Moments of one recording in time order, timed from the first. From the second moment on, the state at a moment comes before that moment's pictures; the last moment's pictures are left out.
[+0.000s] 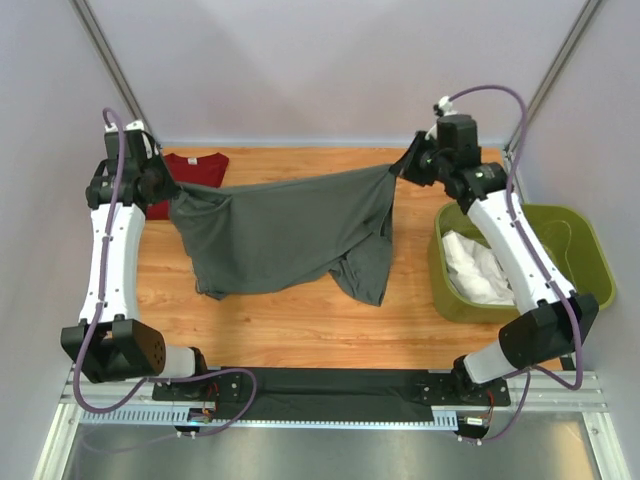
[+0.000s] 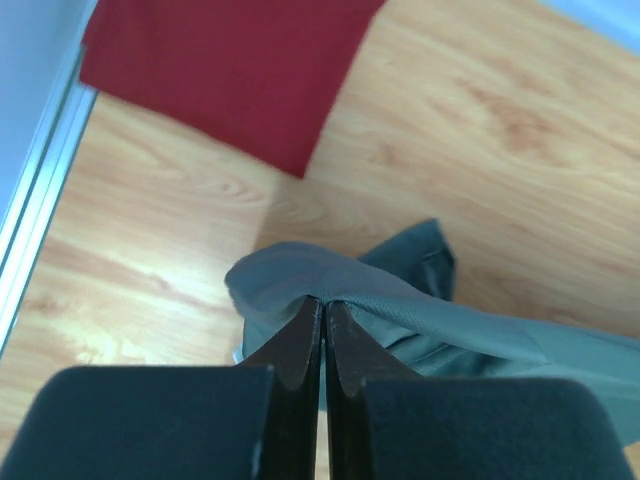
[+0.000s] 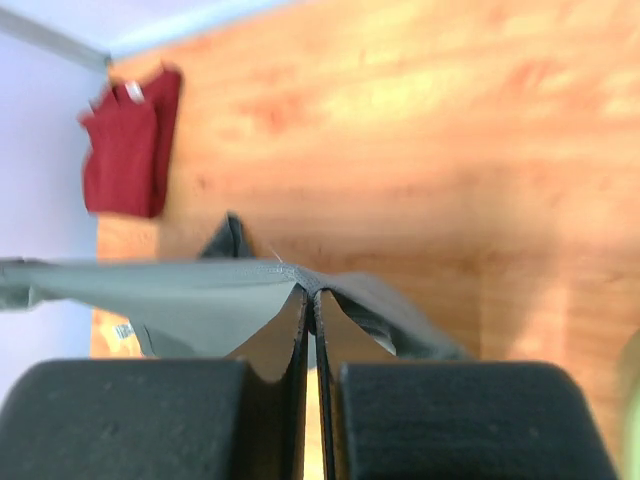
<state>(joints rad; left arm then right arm) 0.14 1.37 1.50 -0.83 -0.02 -0.29 0.31 1.49 1.55 -0.61 -0.13 0.59</state>
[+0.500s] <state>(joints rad) 0.14 1.23 1.23 -0.93 0.15 -0.40 0.18 1.57 1.61 -0.63 -0.19 0.52</state>
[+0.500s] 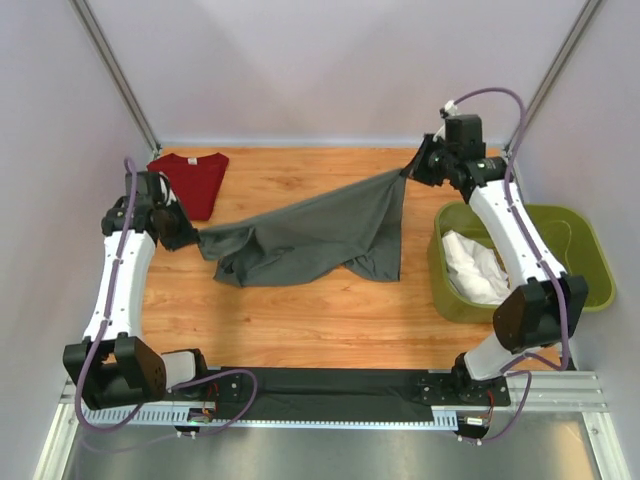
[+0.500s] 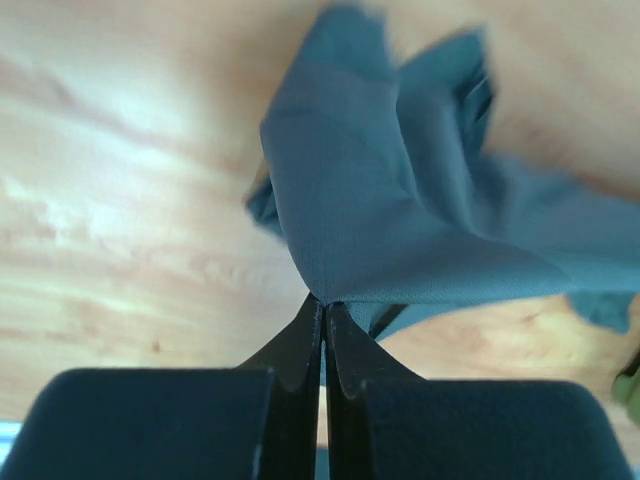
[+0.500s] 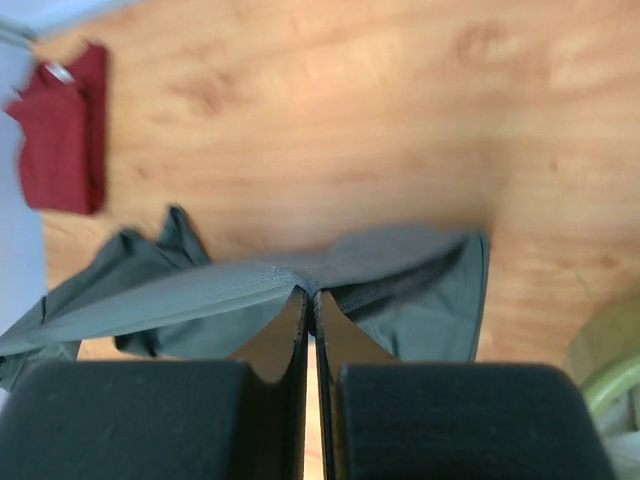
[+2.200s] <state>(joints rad) -0.22 0.94 0.41 -0.50 -0.06 -1.17 0.26 2.06 1.73 -0.67 -0.24 0.50</state>
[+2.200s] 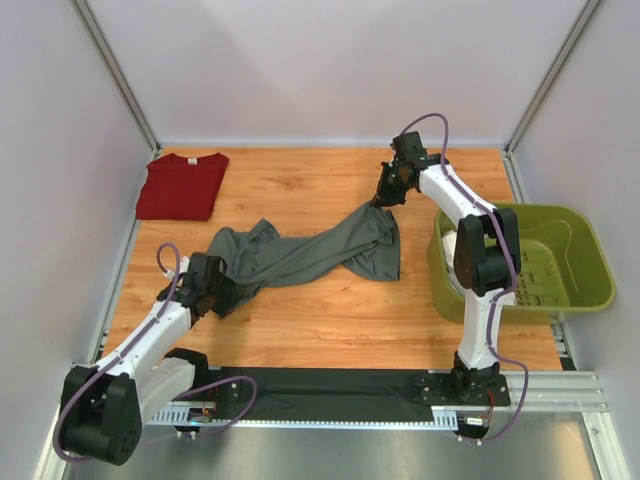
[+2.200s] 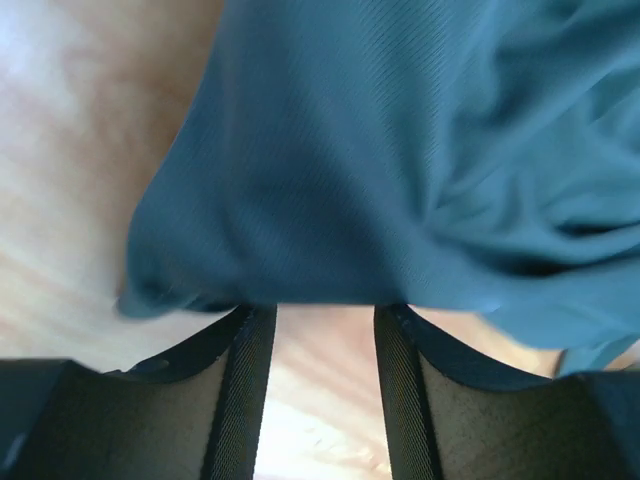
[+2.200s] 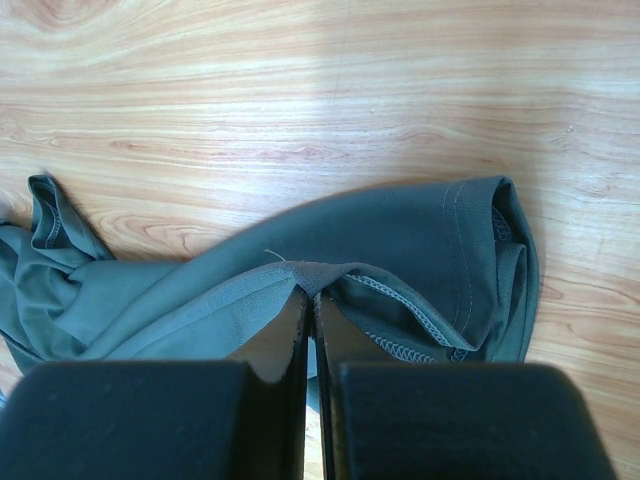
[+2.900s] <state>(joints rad) -0.22 1.15 0.42 -0.21 -0.15 -1.22 0.26 2.09 1.74 -0.68 -0.24 0.50</state>
